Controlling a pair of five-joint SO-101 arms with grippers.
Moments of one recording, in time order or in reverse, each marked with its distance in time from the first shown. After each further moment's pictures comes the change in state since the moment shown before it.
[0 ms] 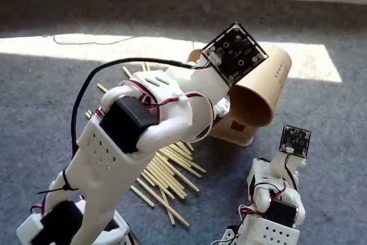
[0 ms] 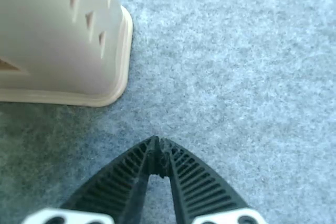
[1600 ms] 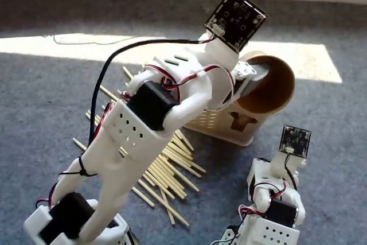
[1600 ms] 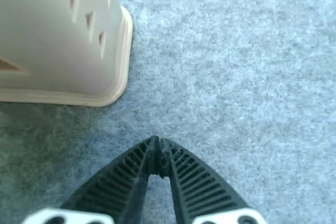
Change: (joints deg) left arm -2.9 4.0 7.6 -29.0 5.9; right arm 0.0 0.0 0.0 0.0 0.0
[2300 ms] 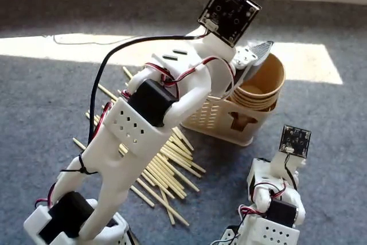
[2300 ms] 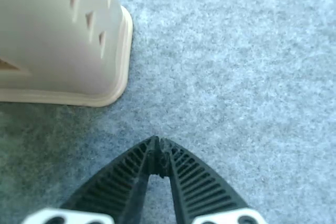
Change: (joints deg) left arm -1.8 0.0 2.7 -10.3 0.0; right arm 0.0 0.0 0.0 0.0 0.0
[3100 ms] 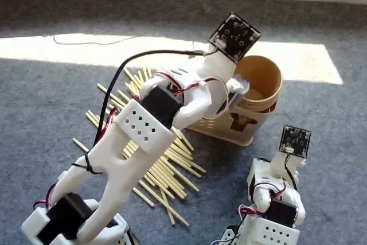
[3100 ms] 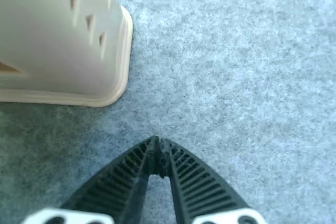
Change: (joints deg) left arm 0.5 -0.6 16.1 6.1 0.4; right arm 0.0 0.0 0.0 0.0 0.0
